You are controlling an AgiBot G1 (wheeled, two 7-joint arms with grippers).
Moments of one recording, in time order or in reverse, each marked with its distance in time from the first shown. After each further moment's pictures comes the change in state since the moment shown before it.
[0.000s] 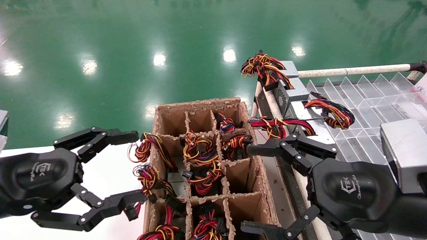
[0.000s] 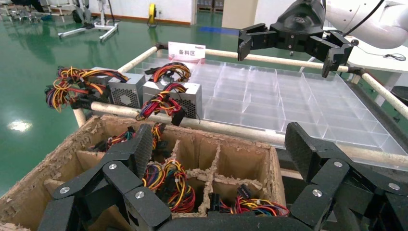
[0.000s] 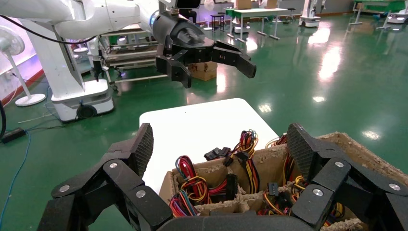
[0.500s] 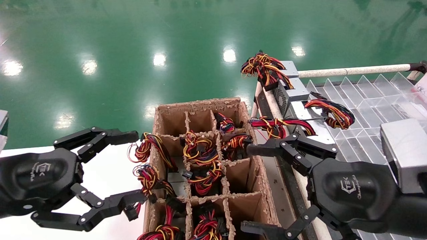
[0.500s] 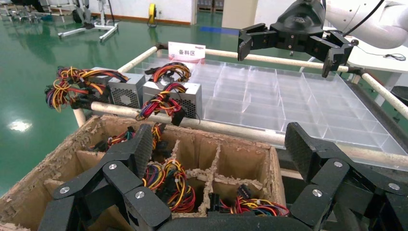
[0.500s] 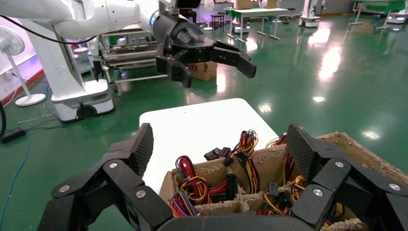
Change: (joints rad) left arm 0.000 0.000 0.000 0.000 0.000 0.000 0.000; right arm 0.000 0.000 0.000 0.000 0.000 0.000 0.000
